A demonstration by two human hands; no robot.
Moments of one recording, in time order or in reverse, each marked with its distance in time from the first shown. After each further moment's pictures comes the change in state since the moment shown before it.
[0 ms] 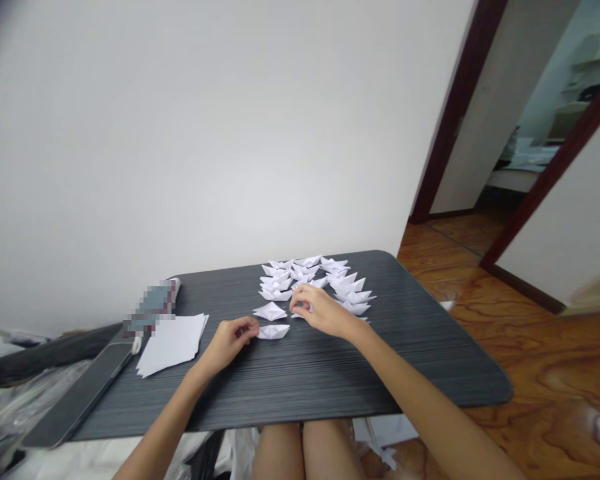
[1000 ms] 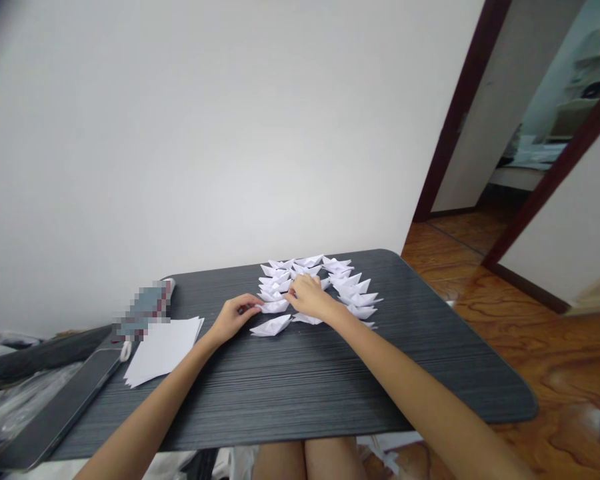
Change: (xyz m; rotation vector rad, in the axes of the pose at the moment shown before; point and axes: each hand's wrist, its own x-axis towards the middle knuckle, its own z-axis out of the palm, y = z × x) left_hand 0.055 -0.046 0.001 -0.033 0.073 0.172; right_hand 0.047 0.031 0.025 -0.401 -0.044 0.264
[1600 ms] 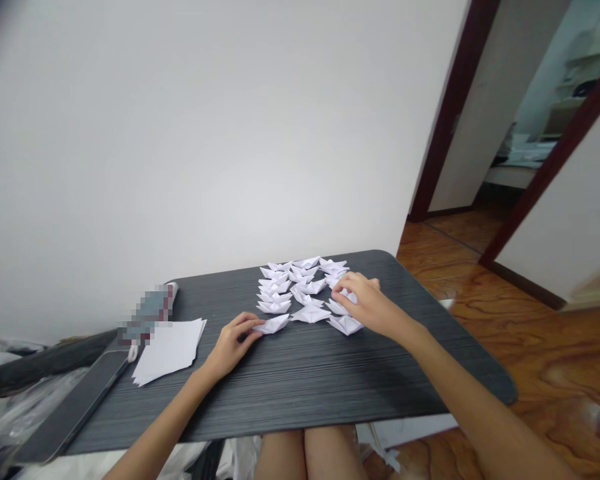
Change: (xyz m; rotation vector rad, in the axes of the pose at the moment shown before) left_hand -0.045 0.042 0.006 0.098 -0.019 0.035; right_hand -0.087 0.035 -0.072 0.038 0.159 0.062
